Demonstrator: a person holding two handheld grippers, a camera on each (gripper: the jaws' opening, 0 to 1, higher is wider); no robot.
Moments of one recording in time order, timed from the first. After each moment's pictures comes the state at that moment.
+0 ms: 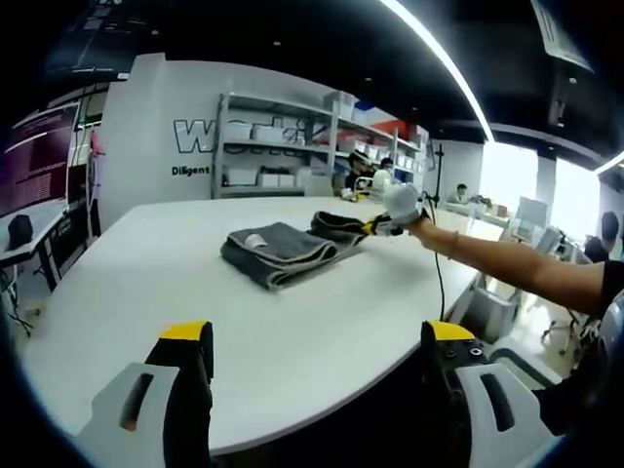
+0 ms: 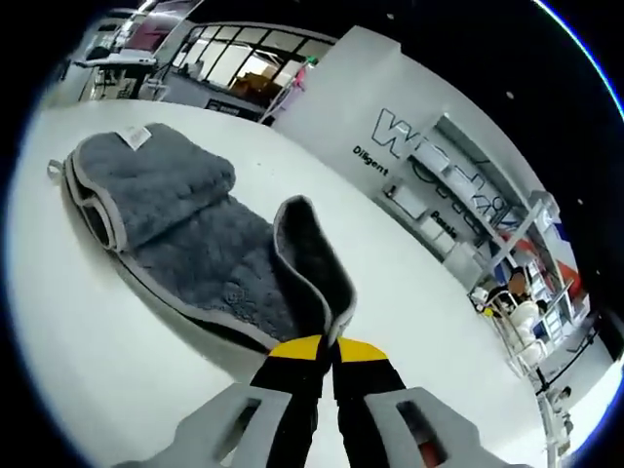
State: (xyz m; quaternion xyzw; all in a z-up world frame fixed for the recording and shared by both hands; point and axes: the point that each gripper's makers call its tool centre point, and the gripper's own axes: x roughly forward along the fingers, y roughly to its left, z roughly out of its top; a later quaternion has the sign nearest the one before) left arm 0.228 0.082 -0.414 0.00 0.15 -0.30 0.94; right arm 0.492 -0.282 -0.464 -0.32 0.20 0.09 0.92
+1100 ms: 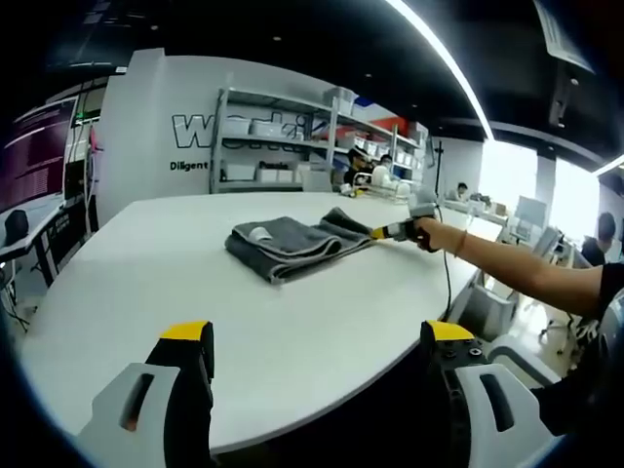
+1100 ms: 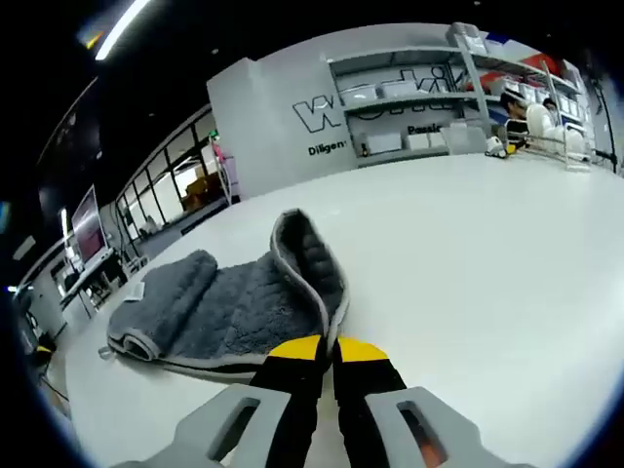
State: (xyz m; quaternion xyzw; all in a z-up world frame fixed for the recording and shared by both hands) left arm 0.228 0.077 -0.421 0.00 0.16 -0.30 0.94; right arm 0.479 -0.316 -0.485 0.12 0.23 0.11 0.96
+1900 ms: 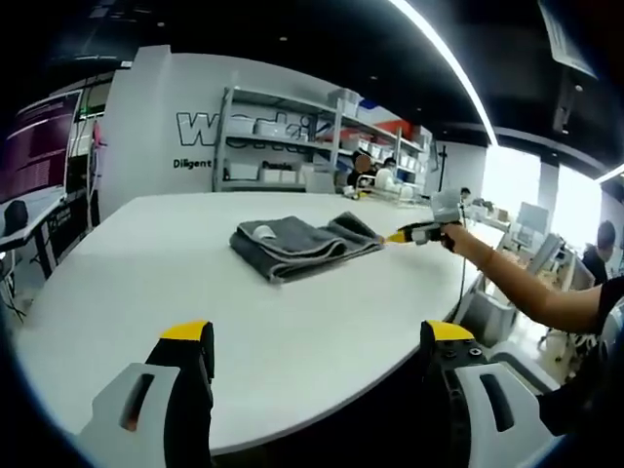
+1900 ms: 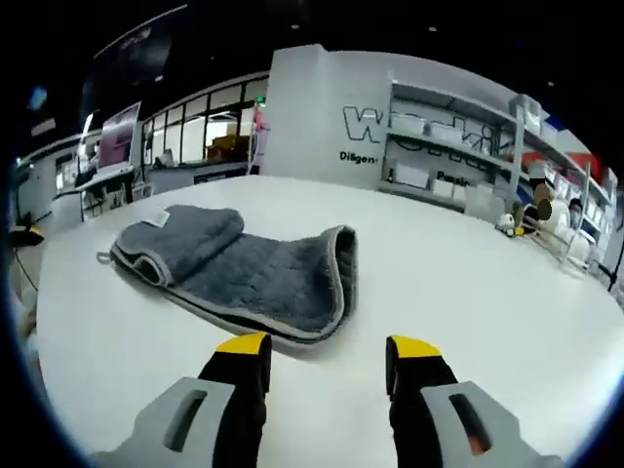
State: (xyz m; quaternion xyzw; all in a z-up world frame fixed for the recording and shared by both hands) left arm 0.234 0.076 -0.424 -0.02 0.16 -0.30 0.94; right arm 0.422 -0.311 -0.453 -0.11 0.19 0.14 0.97
